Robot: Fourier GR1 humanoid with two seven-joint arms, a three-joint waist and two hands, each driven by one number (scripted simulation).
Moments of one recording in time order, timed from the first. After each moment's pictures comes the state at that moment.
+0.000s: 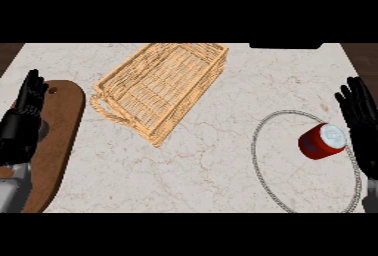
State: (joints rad) left arm -0.17 0.49 -0.04 -1.44 0.16 0.25 -0.17; right arm -0.07 -0.46 0.04 -1.70 -0.29 -0.20 0.04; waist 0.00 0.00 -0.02
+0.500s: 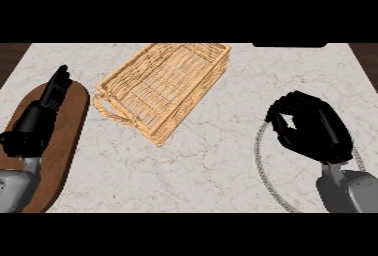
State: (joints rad) left arm -0.23 0.51 -0.12 -1.46 0.12 0.16 -0.11; right arm -0.24 -0.32 0.17 -1.66 -0.46 -0.01 0.05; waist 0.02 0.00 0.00
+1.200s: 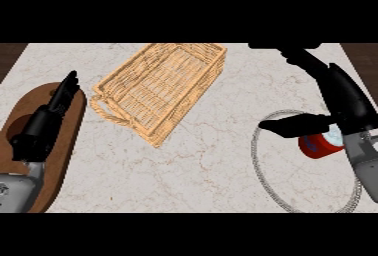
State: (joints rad) left arm -0.20 0.50 -0.15 -1.50 0.09 0.14 -0.05; right arm -0.51 -0.60 0.31 -1.70 0.07 -0.10 0.43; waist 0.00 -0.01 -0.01
